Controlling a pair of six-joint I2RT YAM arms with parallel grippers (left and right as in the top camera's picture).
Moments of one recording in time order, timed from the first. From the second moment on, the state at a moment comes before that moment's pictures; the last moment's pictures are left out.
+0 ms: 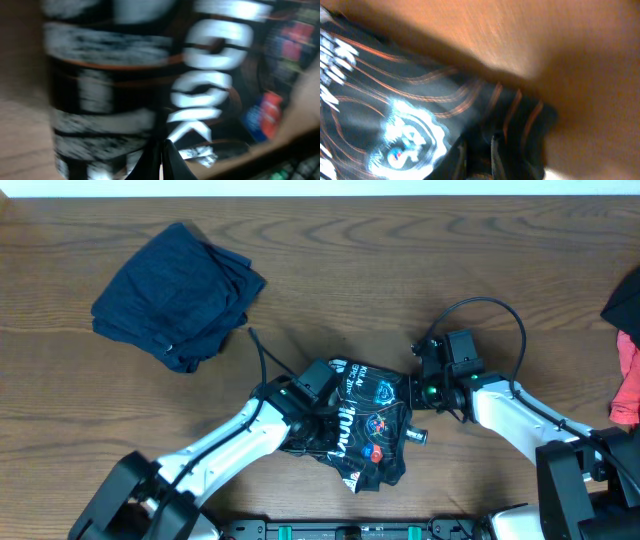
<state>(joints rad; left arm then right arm) -0.70 1.53 0.78 -0.68 0.34 -0.63 0.26 1.58 0.67 -0.35 -0.34 0.28</state>
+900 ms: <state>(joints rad) -0.22 1.47 0.90 -0.57 0.52 -0.56 0.25 1.17 0.64 -0.51 -0.35 0.32</state>
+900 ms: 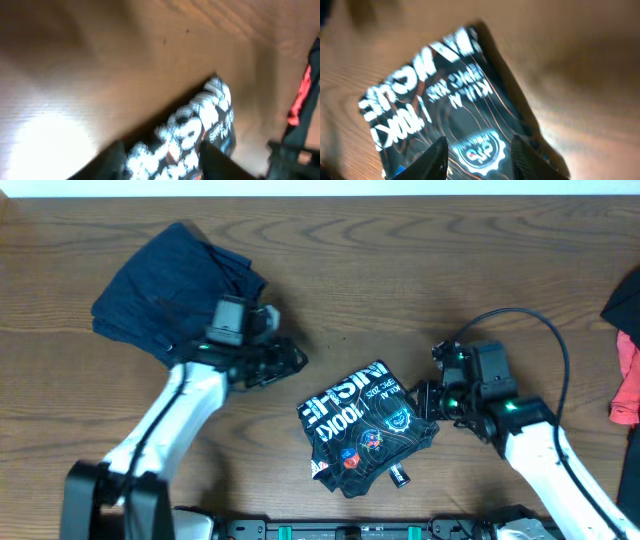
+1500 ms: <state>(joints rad) -0.28 1.38 0.49 -0.37 0.65 -0.78 0.33 1.56 0.65 -0.33 -0.46 0.34</state>
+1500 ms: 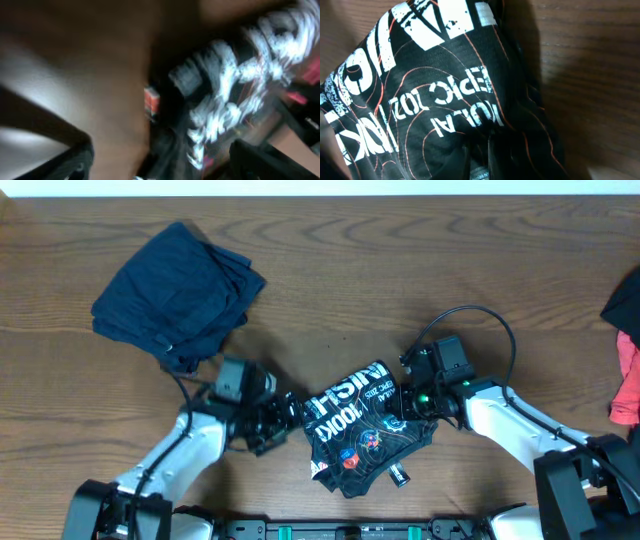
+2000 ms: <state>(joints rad) -0.48 1.35 0.29 0.07 0.76 -1.14 0.33 1.56 0.65 -0.40 -0.48 0.44</state>
